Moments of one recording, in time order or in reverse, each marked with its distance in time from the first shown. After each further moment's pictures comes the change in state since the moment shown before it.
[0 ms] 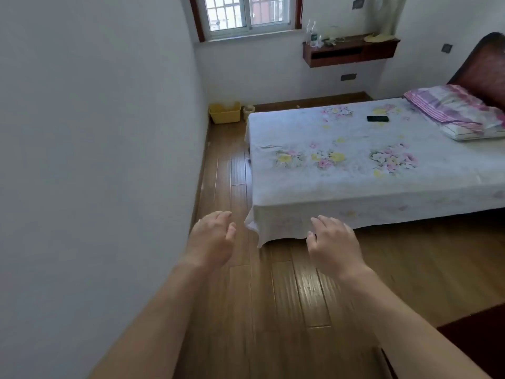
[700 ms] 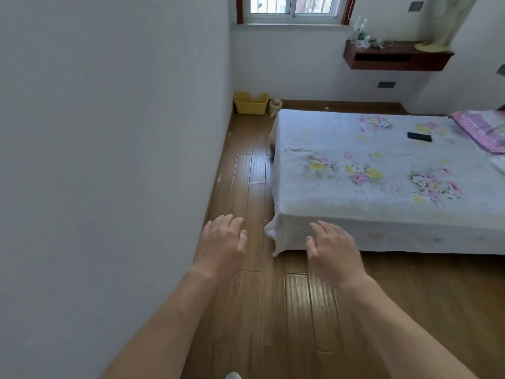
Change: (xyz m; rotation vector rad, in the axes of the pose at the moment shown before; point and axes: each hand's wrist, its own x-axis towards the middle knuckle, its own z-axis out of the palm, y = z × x) left_hand 0.087 -0.143 -0.007 0.036 0.055 -0.010; right_hand 0.114 -0.135 0.048 -0.025 -0.032 -0.118
